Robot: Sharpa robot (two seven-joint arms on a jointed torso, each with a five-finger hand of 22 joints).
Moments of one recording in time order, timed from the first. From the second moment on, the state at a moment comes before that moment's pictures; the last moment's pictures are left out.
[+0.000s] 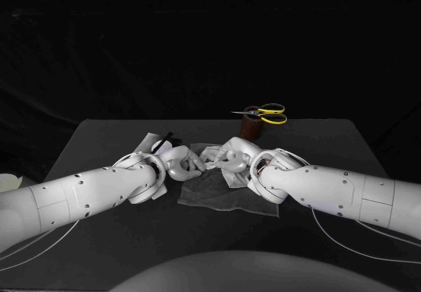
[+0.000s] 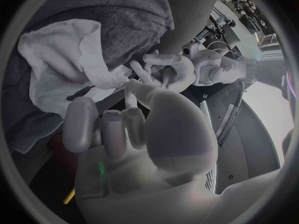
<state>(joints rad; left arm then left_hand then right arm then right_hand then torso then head) 1.03 -0.72 -0.13 1.35 -1.05 -0.24 0.05 1.45 -0.21 0.63 0.16 0.05 0.89 0.15 0.36 0.16 0.87 0.07 1.05 0.51 1.29 0.01 1.38 1.00 0.17 0.96 0.11 1.04 0.84 1.04 -0.57 -0.13 1.40 -1.12 -0.46 -0.18 1.26 -0.06 0.61 0.00 0.04 1.06 0.07 0.34 0.46 1.46 -0.01 1.44 1.31 1.44 -0.04 1.54 1.31 0.06 1.41 0.04 1.25 1.31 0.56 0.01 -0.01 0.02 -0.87</state>
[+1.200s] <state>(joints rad) 1.04 -0.87 -0.12 1.43 -0.20 -0.30 0.07 1.34 -0.15 0.61 0.19 0.05 0.92 0.13 0.46 0.22 1.02 0.05 1.04 0.49 1.46 -0.02 1.46 1.24 0.12 1.25 0.09 1.24 1.08 0.98 -0.47 -0.15 1.39 -1.00 -0.51 -0.15 1.25 -0.07 0.62 0.00 0.05 1.06 0.07 0.34 0.46 1.46 -0.01 1.44 1.31 1.44 -0.04 1.53 1.31 0.06 1.41 0.04 1.25 1.31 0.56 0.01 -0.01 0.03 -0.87</state>
